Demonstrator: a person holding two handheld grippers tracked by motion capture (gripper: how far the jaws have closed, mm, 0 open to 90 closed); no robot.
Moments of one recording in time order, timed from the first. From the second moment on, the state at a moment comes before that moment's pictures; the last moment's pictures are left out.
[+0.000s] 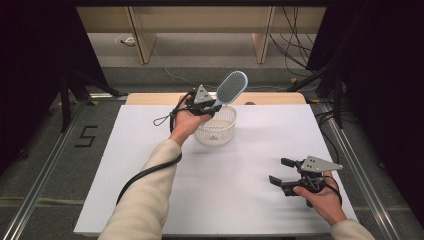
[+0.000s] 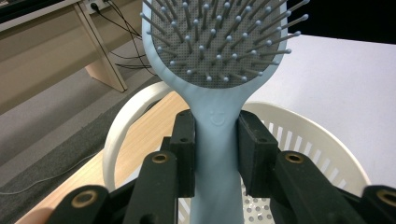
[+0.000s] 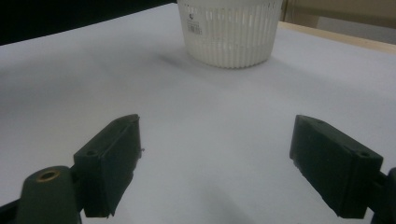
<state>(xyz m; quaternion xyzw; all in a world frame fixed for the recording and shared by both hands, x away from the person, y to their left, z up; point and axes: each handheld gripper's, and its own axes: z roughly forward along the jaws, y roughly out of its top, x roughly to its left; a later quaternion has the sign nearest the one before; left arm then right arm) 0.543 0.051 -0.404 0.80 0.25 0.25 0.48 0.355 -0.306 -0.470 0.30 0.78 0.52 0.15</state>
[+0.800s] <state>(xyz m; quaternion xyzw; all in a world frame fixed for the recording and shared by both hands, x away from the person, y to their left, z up) 0.544 0.049 -0.408 0.80 0.25 0.24 0.48 0.354 -0.306 -0.470 0.30 0.78 0.52 0.15</state>
